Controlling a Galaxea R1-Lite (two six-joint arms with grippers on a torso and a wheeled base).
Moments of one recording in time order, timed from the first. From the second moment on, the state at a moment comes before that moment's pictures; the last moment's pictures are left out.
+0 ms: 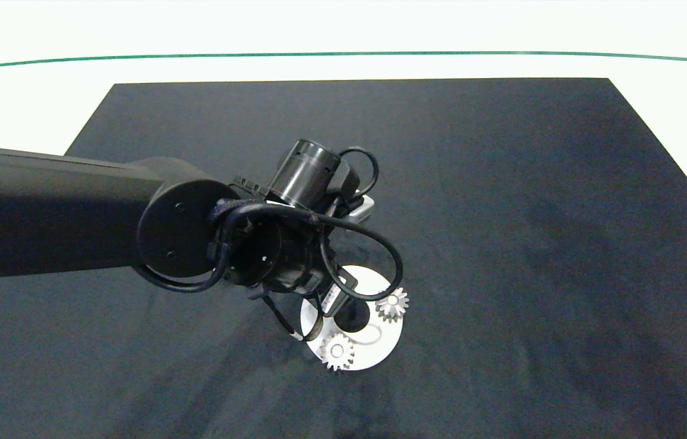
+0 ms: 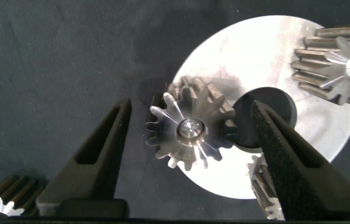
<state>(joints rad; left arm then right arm) -0.75 1.88 -1.48 0.41 0.25 0.15 0.13 0.94 -1.07 0.38 0.07 -0.14</state>
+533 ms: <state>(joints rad) -0.73 1.89 -1.47 0.41 0.25 0.16 0.13 0.94 -1.07 0.38 0.08 -0.14</state>
